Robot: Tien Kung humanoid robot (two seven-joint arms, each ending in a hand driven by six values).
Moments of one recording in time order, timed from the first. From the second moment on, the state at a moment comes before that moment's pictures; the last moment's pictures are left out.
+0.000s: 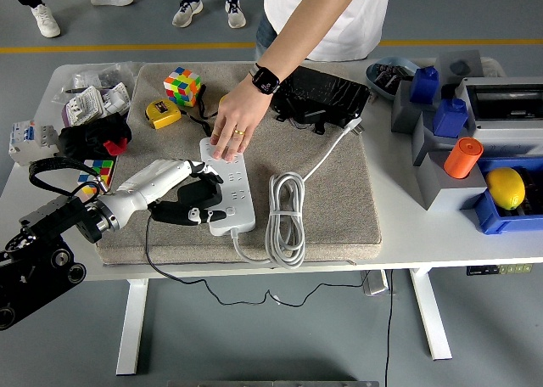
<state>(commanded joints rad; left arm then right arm) -0.54 0.54 -0.53 -1.26 1.58 0.23 -0.21 -0.01 -0.35 0.85 0.42 -0.30 -0.12 0.24</state>
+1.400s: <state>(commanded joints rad) -0.53 0.53 -0.57 -1.25 1.57 0.24 -0.21 -0.01 -0.36 0.83 0.42 -0.30 -0.12 0.24</state>
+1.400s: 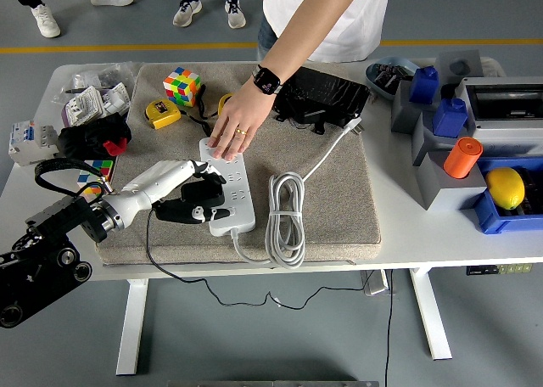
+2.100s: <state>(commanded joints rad) -0.42 0.56 -0.76 -1.50 1.63 0.17 0.03 -0.01 -0.36 0.84 0.42 -0.31 -0.12 0.24</state>
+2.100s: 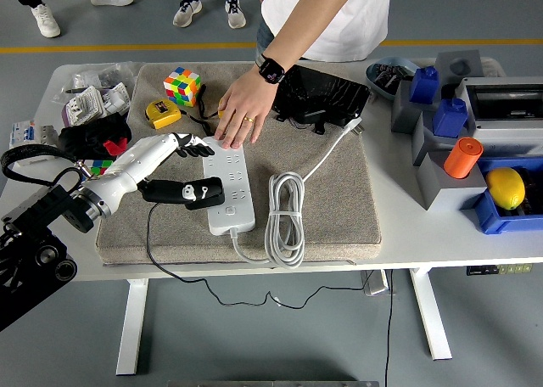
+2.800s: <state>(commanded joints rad) -0.53 0.60 -0.67 -1.61 1.61 -0.19 0.38 -0.01 -0.36 0.85 0.42 -0.30 -0.12 0.24</state>
